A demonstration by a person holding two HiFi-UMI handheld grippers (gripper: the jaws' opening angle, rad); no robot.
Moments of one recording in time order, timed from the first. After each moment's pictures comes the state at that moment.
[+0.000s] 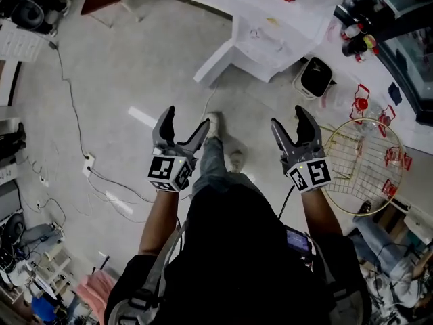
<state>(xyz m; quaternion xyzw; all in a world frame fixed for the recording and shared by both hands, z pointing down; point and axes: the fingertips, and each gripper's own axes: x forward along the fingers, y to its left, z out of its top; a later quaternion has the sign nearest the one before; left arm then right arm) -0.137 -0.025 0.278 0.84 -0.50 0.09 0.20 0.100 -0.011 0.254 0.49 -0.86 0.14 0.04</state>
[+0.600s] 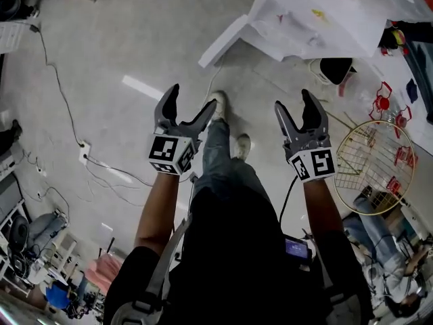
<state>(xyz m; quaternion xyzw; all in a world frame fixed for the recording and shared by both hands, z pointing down) -0.181 -0.122 0.412 0.84 -0.47 0.13 0.24 0.041 -0.105 0.369 0.51 -0.84 0.17 0.09</state>
